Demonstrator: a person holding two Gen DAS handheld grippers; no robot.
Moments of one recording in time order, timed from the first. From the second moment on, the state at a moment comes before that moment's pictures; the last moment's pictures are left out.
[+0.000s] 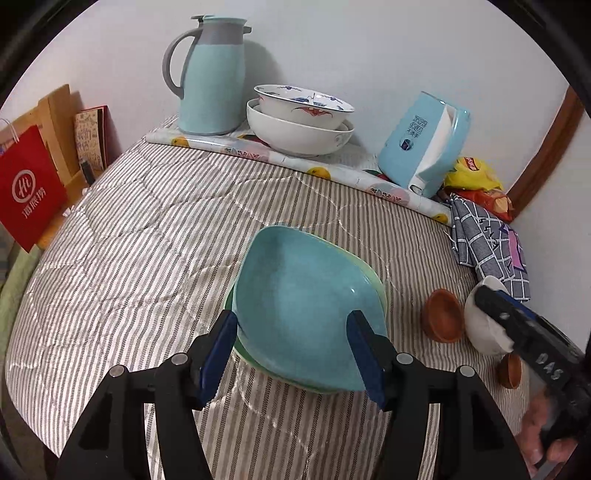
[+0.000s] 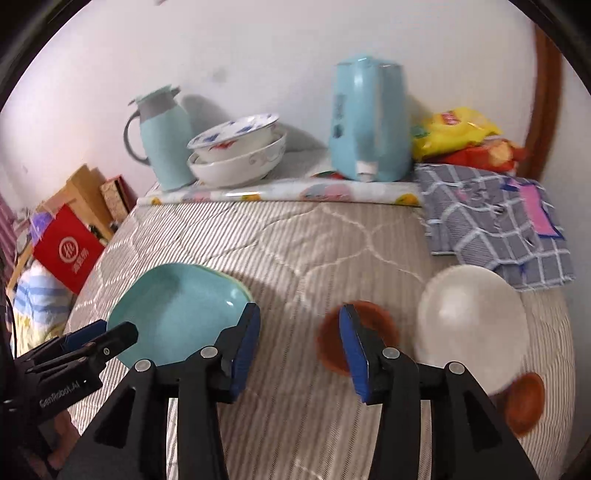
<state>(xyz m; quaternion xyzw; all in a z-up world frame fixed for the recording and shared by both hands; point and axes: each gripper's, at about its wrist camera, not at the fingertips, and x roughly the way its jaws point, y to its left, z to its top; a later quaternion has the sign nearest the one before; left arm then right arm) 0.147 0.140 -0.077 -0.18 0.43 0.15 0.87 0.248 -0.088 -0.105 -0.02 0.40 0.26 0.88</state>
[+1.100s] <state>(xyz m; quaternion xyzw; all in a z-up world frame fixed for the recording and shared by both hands) 0.193 0.015 -0.071 -0.12 0.43 0.07 0.89 0.241 -0.294 -0.119 0.04 0.41 0.10 0.91</state>
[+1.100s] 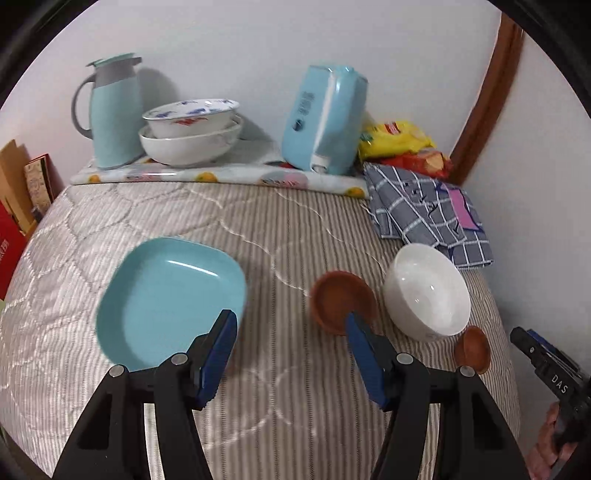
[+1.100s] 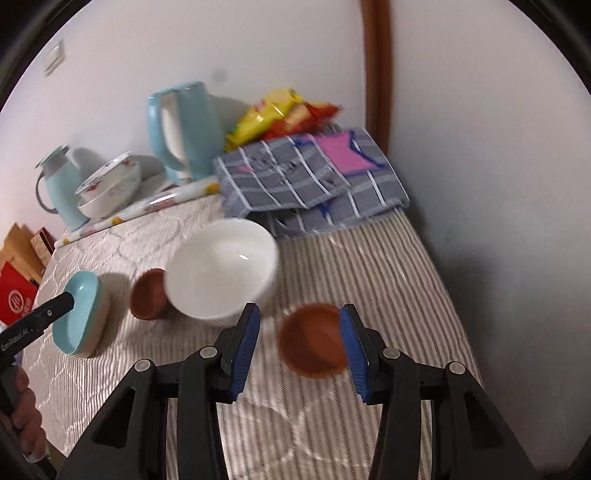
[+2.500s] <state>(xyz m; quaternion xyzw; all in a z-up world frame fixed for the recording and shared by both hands) 0.279 -0.006 -0.150 -0.10 0.50 0.09 0.85 0.285 -0.318 -0.207 0.05 0.47 0.10 0.87</state>
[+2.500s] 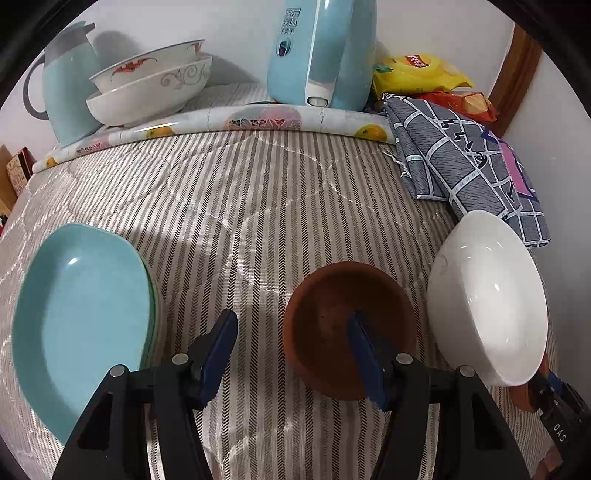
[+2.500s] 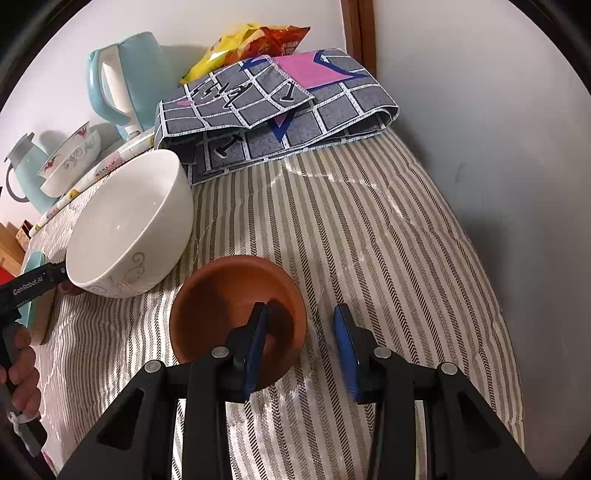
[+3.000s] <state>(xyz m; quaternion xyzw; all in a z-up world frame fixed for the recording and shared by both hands) 0.285 -0.013 -0.153 -0.11 0.49 0.07 0.86 0.290 -0.314 -0.207 0.06 0.47 0.11 0.88</state>
